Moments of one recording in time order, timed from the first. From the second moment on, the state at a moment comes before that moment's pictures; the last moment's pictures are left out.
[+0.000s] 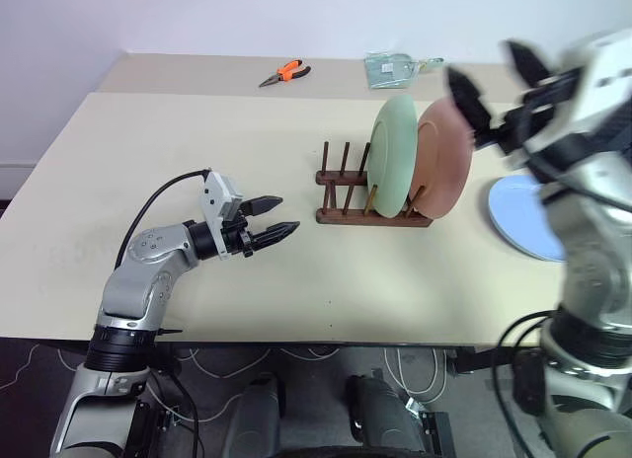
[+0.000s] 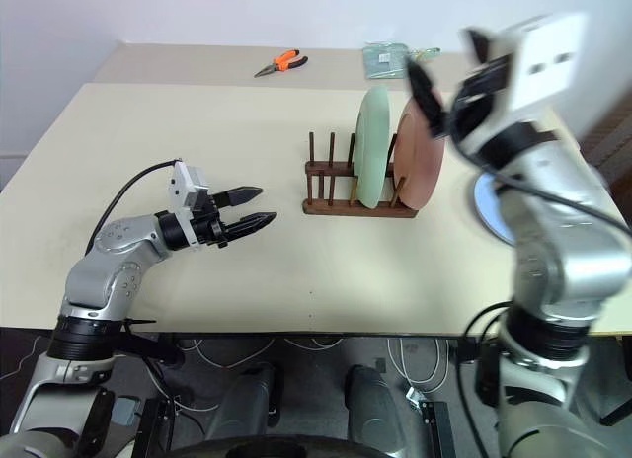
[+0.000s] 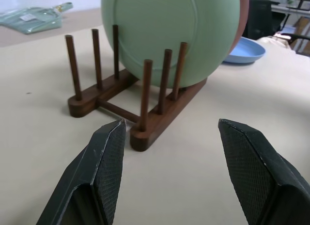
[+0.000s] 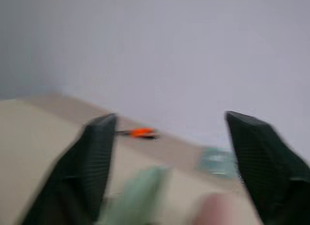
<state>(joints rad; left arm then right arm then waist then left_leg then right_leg) -0.39 0.50 0.01 -0.07 -0.45 0.38 -0.93 -0.58 -0.56 -0.41 -0.55 0.43 0.76 0.30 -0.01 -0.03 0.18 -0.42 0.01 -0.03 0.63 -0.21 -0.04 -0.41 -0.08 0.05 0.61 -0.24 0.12</state>
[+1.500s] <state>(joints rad) -0.48 0.51 0.03 0.20 -0.28 0.12 -0.83 -0.66 -0.62 -0.45 -0.57 0.70 0.62 0.30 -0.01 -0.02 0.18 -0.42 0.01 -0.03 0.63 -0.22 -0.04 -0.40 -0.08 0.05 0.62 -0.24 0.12</state>
